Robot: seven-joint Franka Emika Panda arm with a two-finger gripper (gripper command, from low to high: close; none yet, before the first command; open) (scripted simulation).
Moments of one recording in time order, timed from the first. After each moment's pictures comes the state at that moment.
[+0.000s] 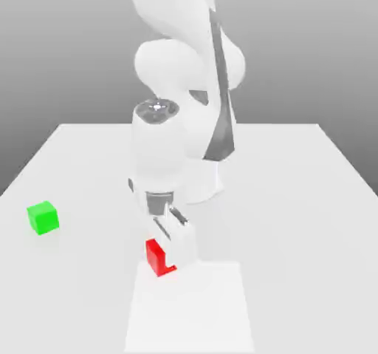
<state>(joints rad) -0.23 0.00 0.08 -2.95 -0.01 2.96 1.69</state>
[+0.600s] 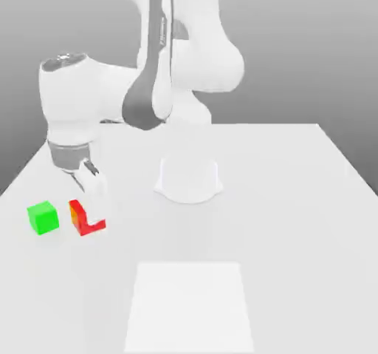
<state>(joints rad) -0.47 -0.15 -0.27 -2.88 -0.09 2.73 1.11</state>
